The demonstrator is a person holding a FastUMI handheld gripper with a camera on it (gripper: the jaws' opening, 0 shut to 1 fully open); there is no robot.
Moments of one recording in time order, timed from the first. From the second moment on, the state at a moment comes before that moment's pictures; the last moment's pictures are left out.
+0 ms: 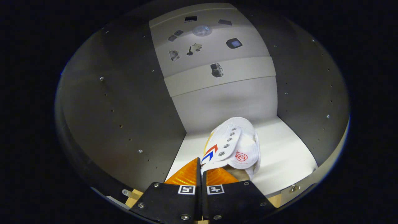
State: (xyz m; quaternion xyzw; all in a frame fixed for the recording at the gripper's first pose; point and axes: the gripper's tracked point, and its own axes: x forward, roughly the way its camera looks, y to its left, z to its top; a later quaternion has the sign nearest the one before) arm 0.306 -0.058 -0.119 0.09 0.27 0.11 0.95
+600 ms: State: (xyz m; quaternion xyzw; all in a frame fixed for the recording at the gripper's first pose) arm 0.327 -0.042 -0.138 0.12 0.31 0.12 0.94
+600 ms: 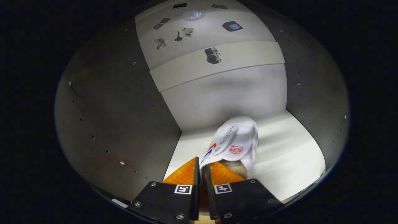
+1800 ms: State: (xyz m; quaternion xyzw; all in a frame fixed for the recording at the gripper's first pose) arm 0.048 -0.028 -0.088 -0.09 0.25 0.08 0.96
